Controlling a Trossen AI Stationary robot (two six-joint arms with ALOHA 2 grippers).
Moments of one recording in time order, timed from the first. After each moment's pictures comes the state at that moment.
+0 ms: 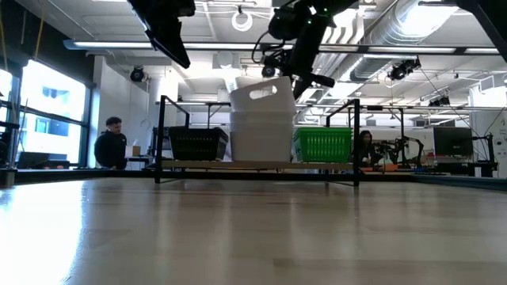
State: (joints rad) left arm 0.53 1.24 1.24 -0.87 -0.11 0.18; right arm -0.52 1.91 1.85 -1.00 0.14 0.76
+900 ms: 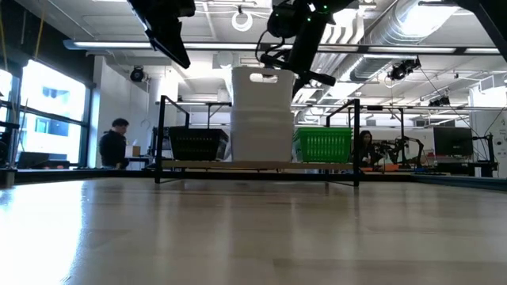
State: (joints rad) left arm 0.53 1.24 1.24 -0.87 -0.12 0.16; right arm -0.50 1.90 1.85 -1.01 0.15 0.97
